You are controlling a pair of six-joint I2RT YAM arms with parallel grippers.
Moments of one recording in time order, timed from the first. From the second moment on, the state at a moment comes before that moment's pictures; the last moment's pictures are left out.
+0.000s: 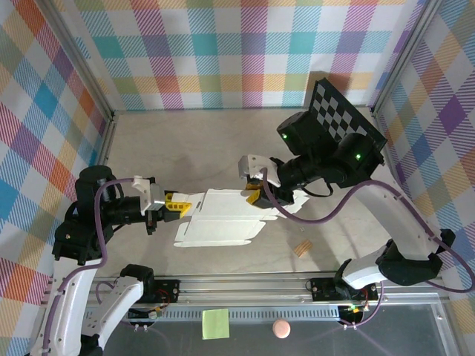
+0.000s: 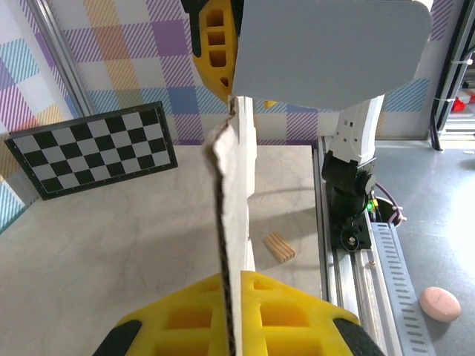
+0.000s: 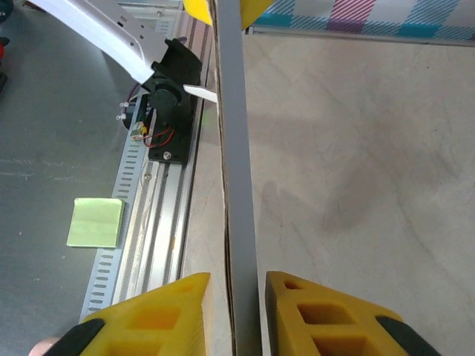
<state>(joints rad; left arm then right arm) -0.19 0.70 1.11 -0.85 1.11 0.52 0.89 1.43 1.97 -1.42 -0.53 -0.66</state>
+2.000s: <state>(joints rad) -0.34 1.17 0.77 -0.29 0.46 -0.52 0.39 1.53 0.84 -0.01 -0.73 0.77</state>
